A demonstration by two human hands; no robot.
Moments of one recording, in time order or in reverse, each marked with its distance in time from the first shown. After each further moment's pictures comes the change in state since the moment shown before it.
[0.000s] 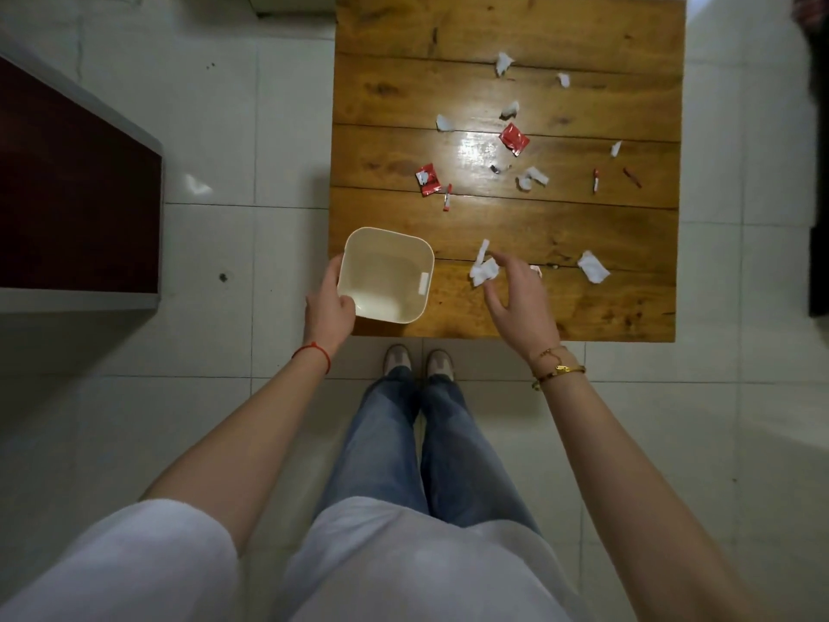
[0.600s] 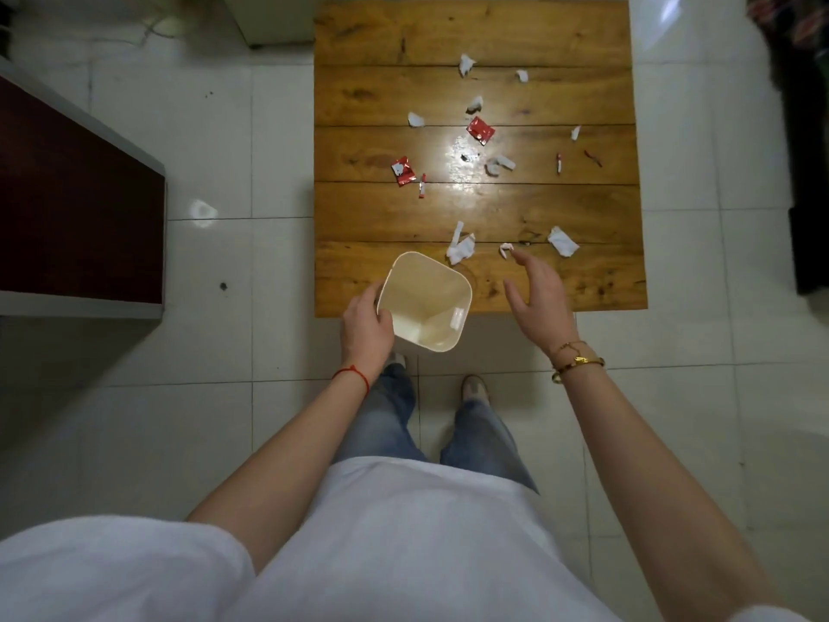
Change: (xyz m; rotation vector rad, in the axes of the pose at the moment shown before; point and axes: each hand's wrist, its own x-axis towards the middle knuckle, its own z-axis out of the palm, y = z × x) left_hand -0.112 0.042 0.047 -0.002 -0.002 0.043; right_hand -0.073 0.056 -0.038 0.032 0.060 0.038
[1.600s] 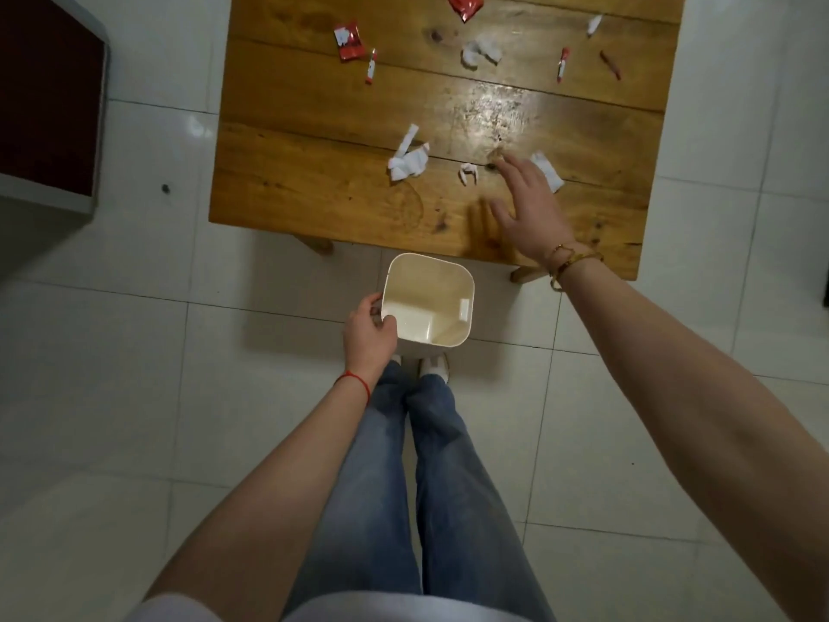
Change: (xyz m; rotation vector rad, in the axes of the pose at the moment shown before) left_hand -0.052 -0.033 0.220 -0.233 0.006 -0.365; right_hand 0.085 0.161 0.030 -0.162 -0.266 -0.264
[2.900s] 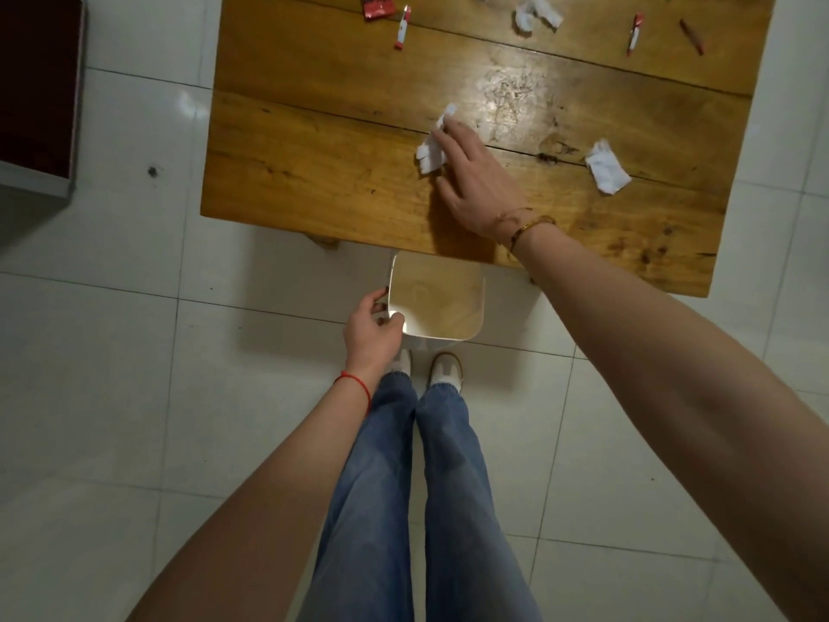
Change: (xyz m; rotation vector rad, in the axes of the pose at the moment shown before) left_hand 0.079 -0.045 -0.001 -0.178 -0.012 -0.076; right_hand 0.092 -0.058 0.090 -0.102 -0.106 -0.174
